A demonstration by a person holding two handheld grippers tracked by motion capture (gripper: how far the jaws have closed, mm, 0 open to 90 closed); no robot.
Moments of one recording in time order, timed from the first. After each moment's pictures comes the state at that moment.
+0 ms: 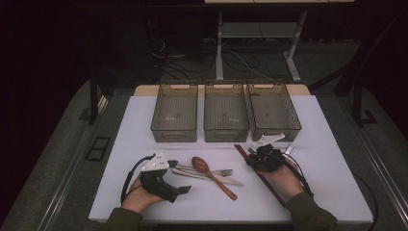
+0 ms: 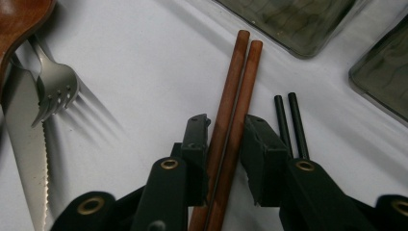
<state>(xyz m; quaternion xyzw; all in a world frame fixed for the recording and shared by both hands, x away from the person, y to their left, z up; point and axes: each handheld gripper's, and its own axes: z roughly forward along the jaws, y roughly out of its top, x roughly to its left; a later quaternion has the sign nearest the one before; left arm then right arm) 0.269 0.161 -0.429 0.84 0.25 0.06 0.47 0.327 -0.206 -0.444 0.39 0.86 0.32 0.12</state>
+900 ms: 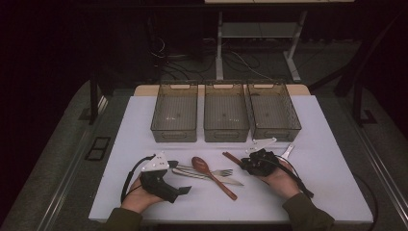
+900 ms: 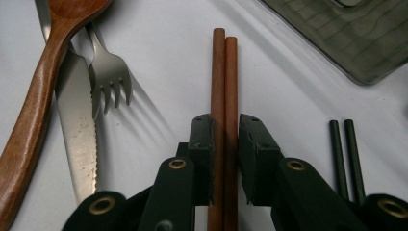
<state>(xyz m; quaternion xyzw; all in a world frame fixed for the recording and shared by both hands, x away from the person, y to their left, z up) 0.268 0.160 -0.429 0.84 0.25 0.05 0.47 0.319 -0.188 -0.444 0.32 0.88 0.33 0.11</state>
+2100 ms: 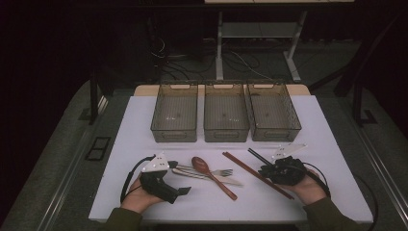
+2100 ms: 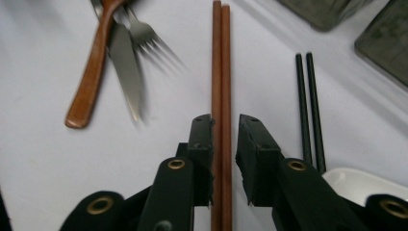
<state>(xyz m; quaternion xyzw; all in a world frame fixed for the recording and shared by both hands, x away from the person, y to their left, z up) 0.268 0.161 -0.430 0.85 0.25 0.06 0.47 0.282 -0.246 -0.419 0.34 0.88 0.34 0.08</state>
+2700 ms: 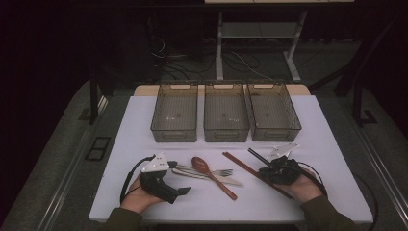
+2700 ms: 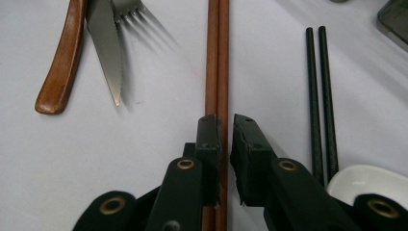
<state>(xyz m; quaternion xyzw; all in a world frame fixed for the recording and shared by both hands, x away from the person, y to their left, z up) 0.267 0.161 -0.430 0.85 0.25 0.06 0.47 0.290 -0.239 -0.432 0.33 0.89 0.31 0.07</state>
